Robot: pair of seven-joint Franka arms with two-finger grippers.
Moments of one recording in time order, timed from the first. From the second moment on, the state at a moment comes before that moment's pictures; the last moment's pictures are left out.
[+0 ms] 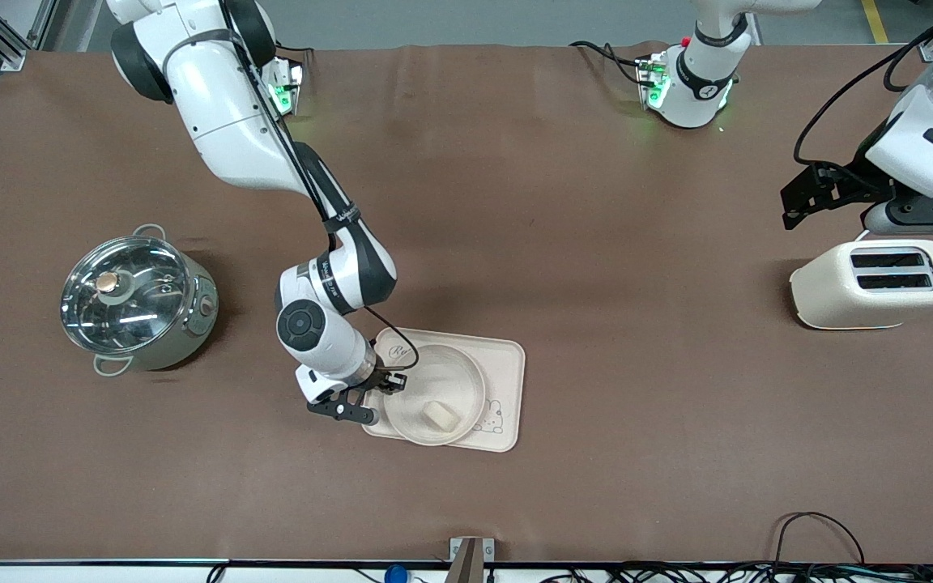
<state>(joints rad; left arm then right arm) -0.16 0.04 -0.03 -1.48 0.03 1.57 -0.16 0.50 0.92 -0.06 -1.31 0.24 2.38 0.52</state>
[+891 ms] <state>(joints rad) -0.16 0.04 -0.03 -1.48 0.03 1.57 -0.16 0.30 0.66 0.27 -1.77 0.24 2.67 0.44</state>
